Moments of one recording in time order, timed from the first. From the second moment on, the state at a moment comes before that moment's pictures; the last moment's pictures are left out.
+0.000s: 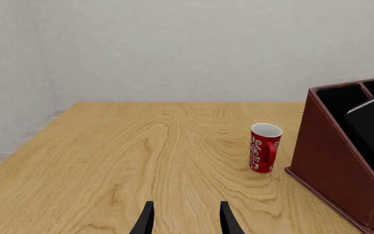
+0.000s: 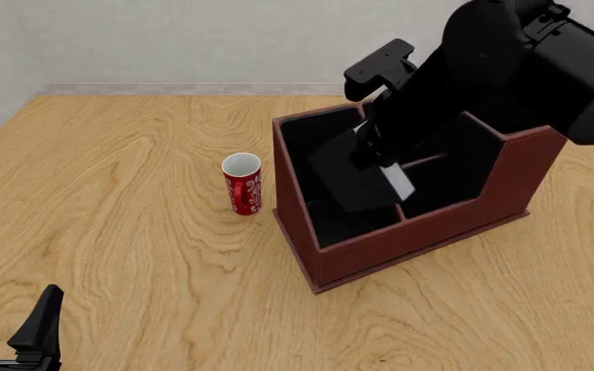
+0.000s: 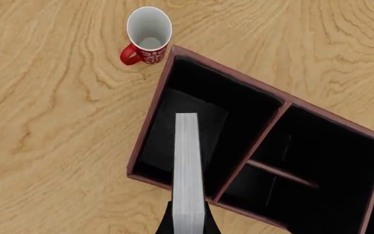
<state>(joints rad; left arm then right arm) 0.00 0.00 0.00 0.00 0.00 0.53 1.61 -1.72 1.20 -0.27</state>
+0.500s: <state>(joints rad) 0.00 0.00 0.00 0.00 0.00 0.54 1.65 -1.66 1.13 -0.25</state>
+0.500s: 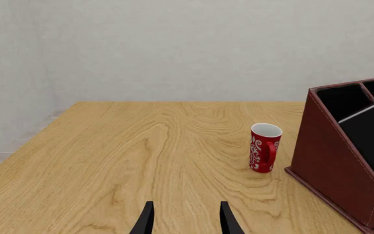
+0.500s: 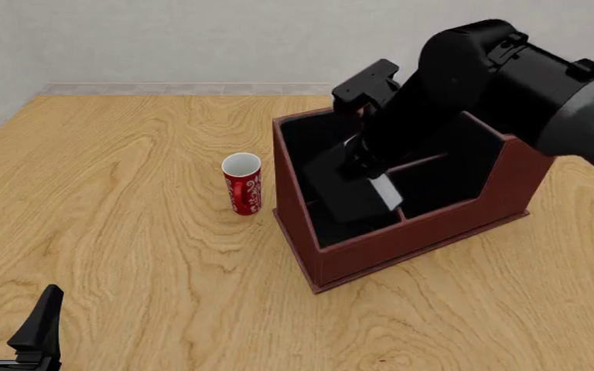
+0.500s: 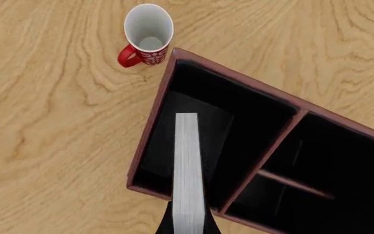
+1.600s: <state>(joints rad) 0.00 0.00 0.00 0.00 0.00 0.53 1.70 -1.59 1.03 -0.23</state>
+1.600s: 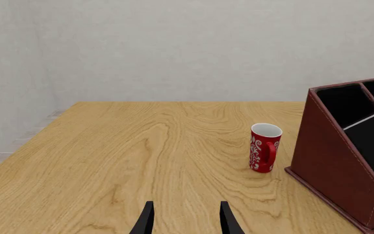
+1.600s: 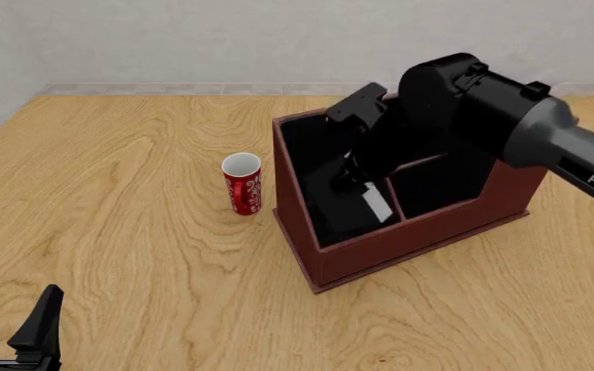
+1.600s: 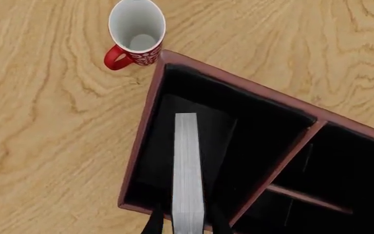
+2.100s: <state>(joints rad) 0.00 0.00 0.00 0.00 0.00 0.52 1.69 -1.60 1.04 -0.22</state>
